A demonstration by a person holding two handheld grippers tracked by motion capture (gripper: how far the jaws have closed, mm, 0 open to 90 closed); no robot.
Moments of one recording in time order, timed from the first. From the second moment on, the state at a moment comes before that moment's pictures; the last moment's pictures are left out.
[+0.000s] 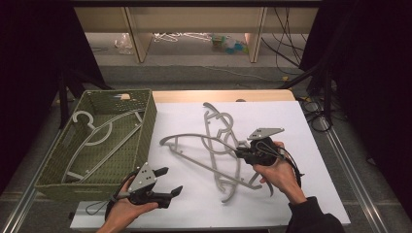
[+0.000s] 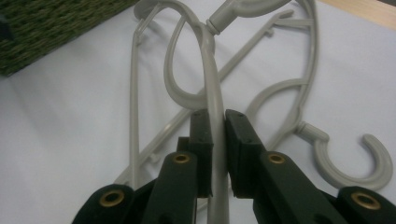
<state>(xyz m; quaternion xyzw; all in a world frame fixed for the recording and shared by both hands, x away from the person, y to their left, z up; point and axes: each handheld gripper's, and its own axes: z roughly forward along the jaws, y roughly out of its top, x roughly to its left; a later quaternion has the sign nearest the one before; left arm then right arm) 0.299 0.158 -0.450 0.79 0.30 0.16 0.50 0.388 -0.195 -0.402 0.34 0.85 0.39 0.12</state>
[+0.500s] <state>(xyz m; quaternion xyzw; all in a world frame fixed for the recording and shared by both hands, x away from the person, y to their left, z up) 0.327 0.147 -0.426 0.79 0.29 0.19 0.50 0.355 -0.190 -0.394 0.28 0.87 0.39 0.10</state>
